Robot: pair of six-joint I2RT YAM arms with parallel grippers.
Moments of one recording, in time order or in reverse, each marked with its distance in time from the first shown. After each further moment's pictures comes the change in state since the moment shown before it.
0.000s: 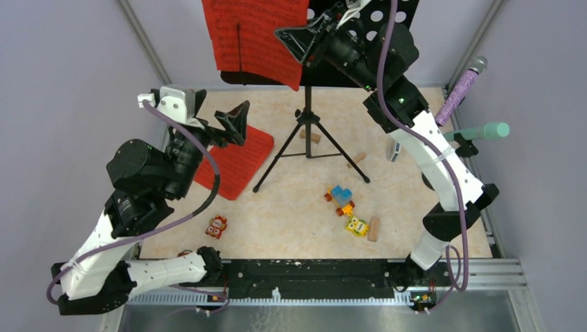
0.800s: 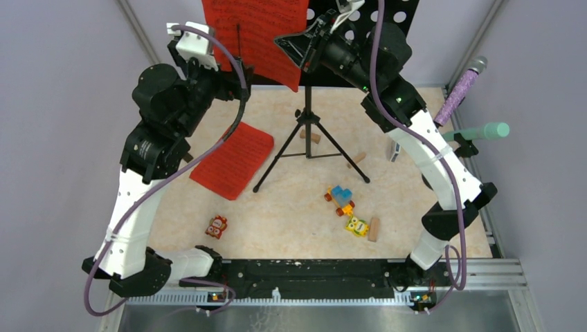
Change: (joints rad) left arm 0.500 0.360 0.388 -0.243 0.454 -0.090; right arm 0.000 0.017 0.004 -0.087 -0.013 -0.014
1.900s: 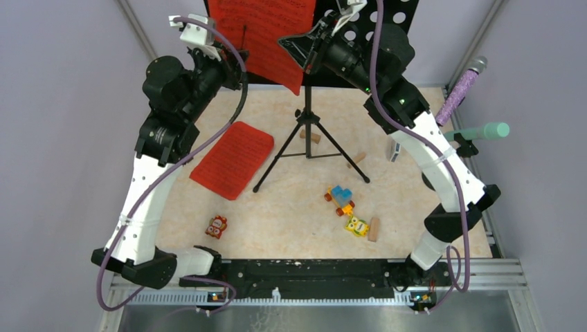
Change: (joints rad) left arm 0.123 0.053 -0.078 0.201 0.274 -0.144; right arm 0.000 -0.023 -0.021 -0.013 0.008 -0.061
